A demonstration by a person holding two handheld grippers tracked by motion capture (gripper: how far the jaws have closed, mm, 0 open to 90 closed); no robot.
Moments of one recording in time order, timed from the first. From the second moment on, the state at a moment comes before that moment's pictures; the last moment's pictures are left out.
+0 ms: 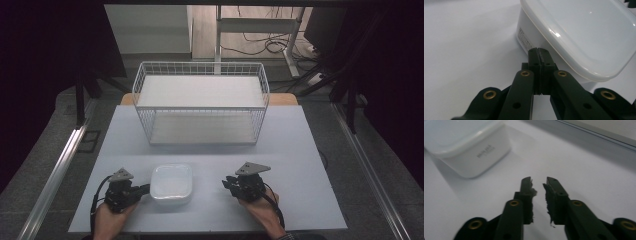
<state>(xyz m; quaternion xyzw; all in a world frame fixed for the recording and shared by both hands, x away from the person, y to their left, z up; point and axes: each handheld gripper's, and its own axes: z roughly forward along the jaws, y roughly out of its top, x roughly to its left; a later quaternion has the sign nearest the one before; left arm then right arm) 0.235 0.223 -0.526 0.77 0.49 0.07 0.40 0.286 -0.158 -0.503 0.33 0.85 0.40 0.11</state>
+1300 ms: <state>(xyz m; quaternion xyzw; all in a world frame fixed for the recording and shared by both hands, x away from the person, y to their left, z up) 0.261 0.159 -0.521 0.81 0.41 0.10 0.41 0.292 -0.185 -0.494 0.32 0.86 0.38 0.13</state>
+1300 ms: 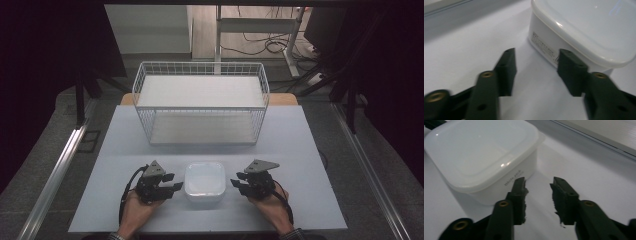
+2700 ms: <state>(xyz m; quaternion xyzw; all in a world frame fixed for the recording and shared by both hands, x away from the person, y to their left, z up) 0.264 0.186 -0.514 0.79 0.41 0.09 0.45 0.299 -0.193 -0.492 0.33 0.84 0.42 0.14</state>
